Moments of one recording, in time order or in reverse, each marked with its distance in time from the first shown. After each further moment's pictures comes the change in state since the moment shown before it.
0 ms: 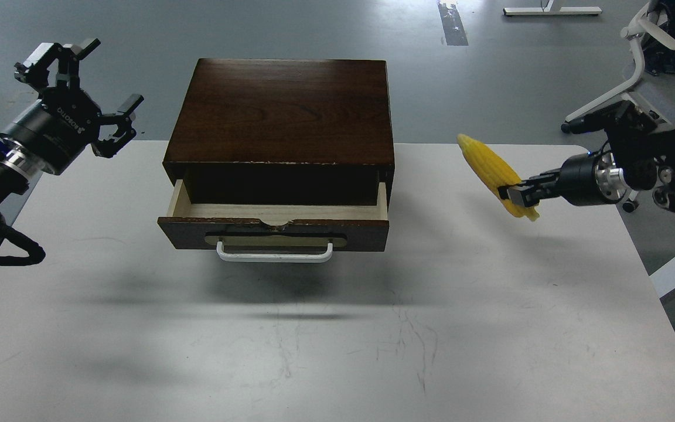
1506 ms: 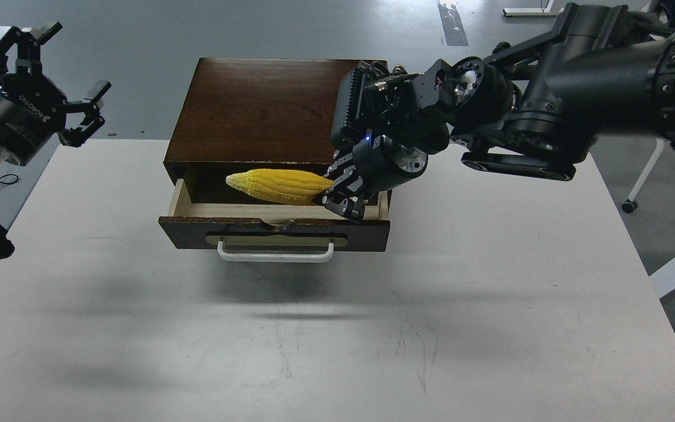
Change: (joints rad) left arm 0.001 0.075 -0.016 -0.009 -0.014 0.000 0.000; right arm 0.440 0.615 -0.301 0.194 0.012 -0.251 0.000
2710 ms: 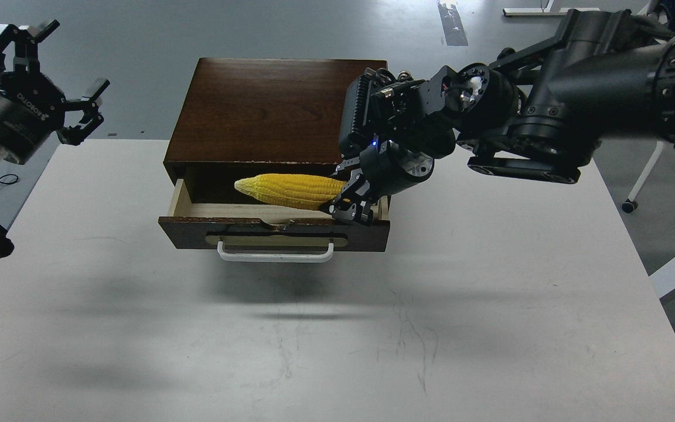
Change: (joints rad) left arm 0.001 0.000 -0.006 0.000 -0.006 0.000 0.000; right arm -0.002 0.000 -0.022 0.003 0.003 -0.016 0.000
